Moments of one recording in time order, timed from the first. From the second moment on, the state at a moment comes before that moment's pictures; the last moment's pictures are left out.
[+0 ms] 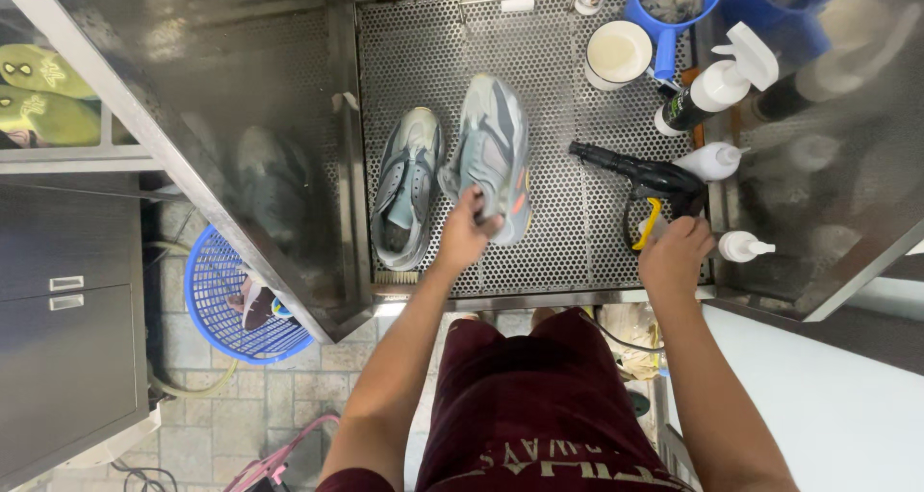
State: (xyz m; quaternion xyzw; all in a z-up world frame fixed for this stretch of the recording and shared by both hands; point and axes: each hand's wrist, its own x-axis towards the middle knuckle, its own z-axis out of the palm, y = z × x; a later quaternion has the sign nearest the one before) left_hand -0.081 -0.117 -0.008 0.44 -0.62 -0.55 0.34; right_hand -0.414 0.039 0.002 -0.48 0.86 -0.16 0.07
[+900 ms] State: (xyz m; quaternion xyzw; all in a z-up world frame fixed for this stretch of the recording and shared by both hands) left_hand -0.103 -0.205 -0.131 0.52 -0.32 -0.65 0.46; right_hand -0.416 0.137 0.109 -0.28 0.62 -0.35 0.65
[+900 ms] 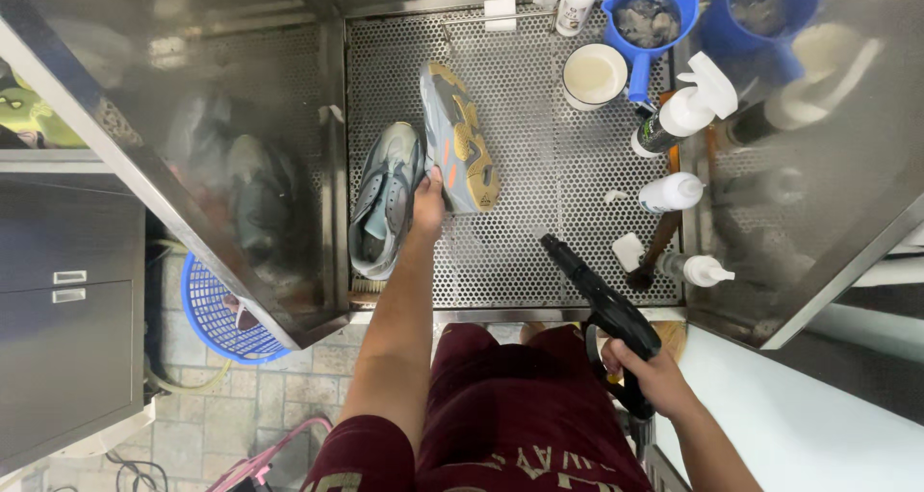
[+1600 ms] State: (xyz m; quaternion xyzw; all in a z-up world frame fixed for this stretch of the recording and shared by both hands) left_hand -0.093 -0.211 -0.115 0.65 -0.39 -0.57 0.32; right_hand -0.435 0.052 0.145 -0.25 0.53 -0.38 0.71
